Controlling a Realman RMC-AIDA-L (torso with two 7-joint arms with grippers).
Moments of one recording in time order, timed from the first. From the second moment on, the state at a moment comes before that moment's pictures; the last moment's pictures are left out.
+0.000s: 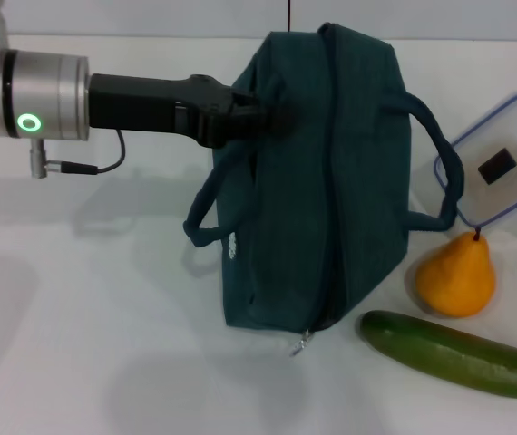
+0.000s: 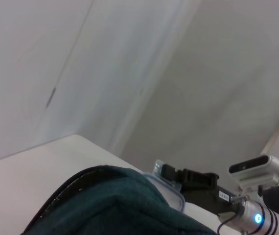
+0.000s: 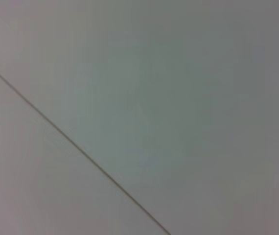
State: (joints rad) left arm -1.00 -2.05 2.85 -0.59 -0.28 1.91 -1.50; right arm 0.41 2.02 -1.04 -0.10 -0.81 -1.52 1.30
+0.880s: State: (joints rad) left arm -1.03 -2.08 2.85 -0.53 -0.25 1.76 -1.51; right arm 0.60 2.03 -1.11 -0.25 -0.75 -1.82 1.44
